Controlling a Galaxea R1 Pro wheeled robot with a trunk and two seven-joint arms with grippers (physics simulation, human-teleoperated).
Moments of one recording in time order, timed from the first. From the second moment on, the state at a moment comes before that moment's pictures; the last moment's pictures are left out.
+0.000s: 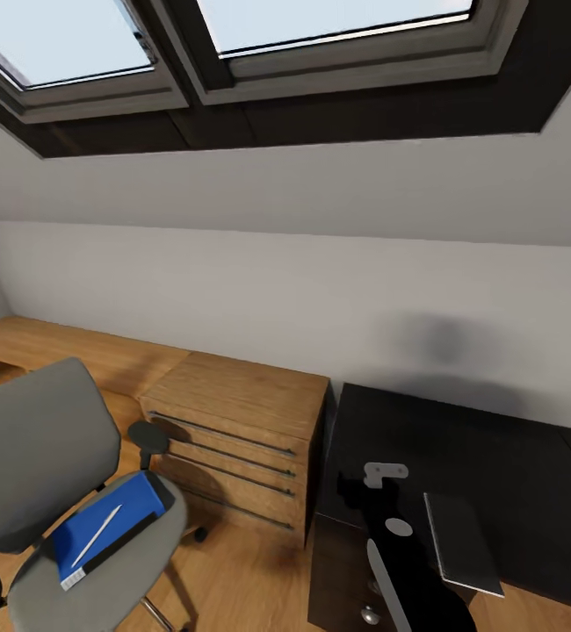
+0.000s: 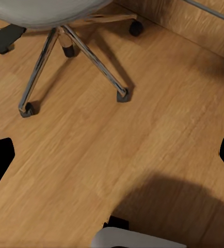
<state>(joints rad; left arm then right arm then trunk) -0.06 0.04 -0.23 -0.02 0.55 -0.77 -0.04 -0.27 0.13 0.12 -1.22 -0.02 0.34 -0.21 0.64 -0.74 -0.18</state>
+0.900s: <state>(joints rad) -0.06 0.04 -0.23 -0.02 0.55 -0.64 -0.04 -0.27 0.13 0.12 -1.21 -0.02 0.35 -0.21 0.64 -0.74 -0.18</state>
